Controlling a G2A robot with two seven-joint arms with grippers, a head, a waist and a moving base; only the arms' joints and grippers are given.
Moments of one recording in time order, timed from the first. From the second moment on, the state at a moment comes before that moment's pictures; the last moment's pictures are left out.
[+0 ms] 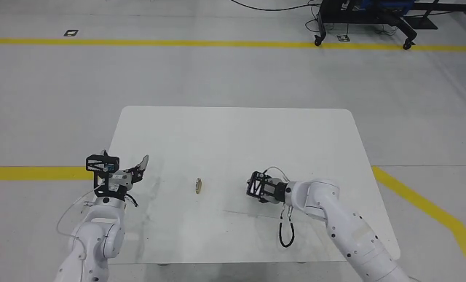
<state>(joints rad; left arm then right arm) 1.73 -1.15 -1.60 -1.80 1.33 0.00 0.00 -1.34 -1.16 1.09 -1.59 -1.46 -0.72 0.36</state>
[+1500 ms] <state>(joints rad) 1.73 -1.15 -1.60 -1.80 1.33 0.00 0.00 -1.57 -1.10 1.32 -1.67 -1.23 -0.95 -0.23</state>
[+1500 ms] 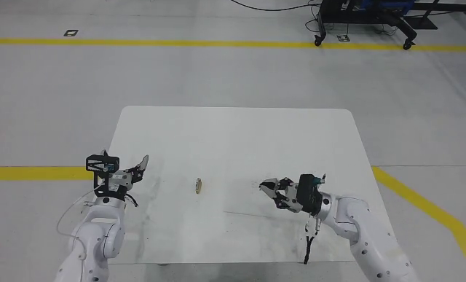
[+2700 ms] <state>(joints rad) 1.61 -1.14 -1.64 -1.81 0.76 -0.54 -0.15 -1.49 -1.08 1.18 -1.60 -0.78 -1.01 -0.11</state>
